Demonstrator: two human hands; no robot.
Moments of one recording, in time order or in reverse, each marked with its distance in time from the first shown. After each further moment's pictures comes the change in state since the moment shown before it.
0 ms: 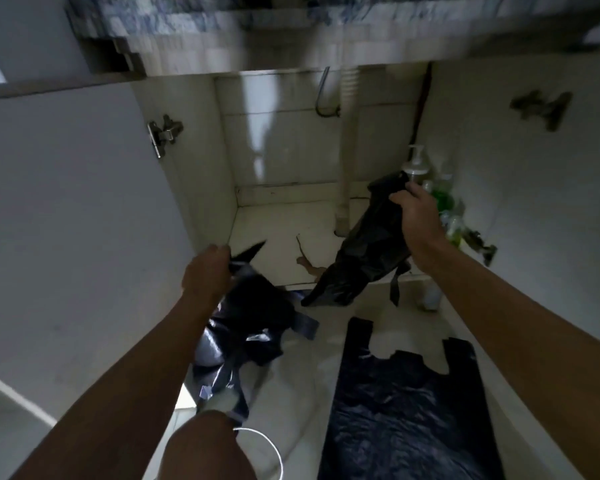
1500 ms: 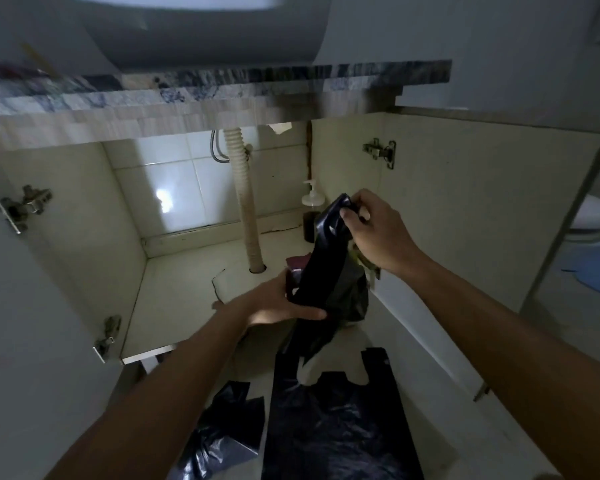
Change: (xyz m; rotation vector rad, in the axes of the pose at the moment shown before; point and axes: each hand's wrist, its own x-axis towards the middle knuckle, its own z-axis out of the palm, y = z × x) left_hand -0.013 0.252 -0.066 -0.794 -0.805 0.438; right_hand -0.013 -0.059 -0.139 -0.618 0.045 -0.328
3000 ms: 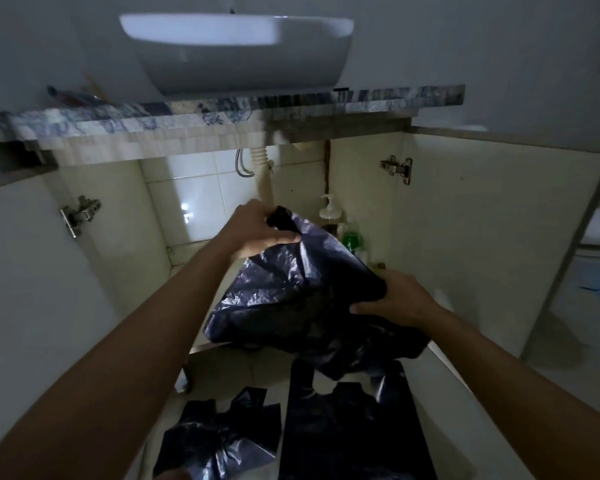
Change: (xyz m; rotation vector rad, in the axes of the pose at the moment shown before) left_hand -0.046 0.063 -0.108 0.294 0.578 0.222; right_hand -0.047 0.057 0.019 -0.287 -0.373 0.172
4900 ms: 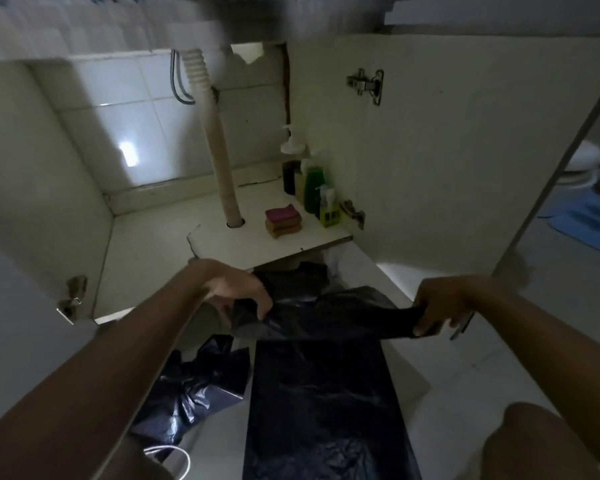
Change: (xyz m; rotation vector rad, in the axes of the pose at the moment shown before) left_hand -0.054 -0.041 0.132 -0.077 -1.080 -0.587; right_hand -0.041 0.128 -0.011 -0.253 -0.806 0.482
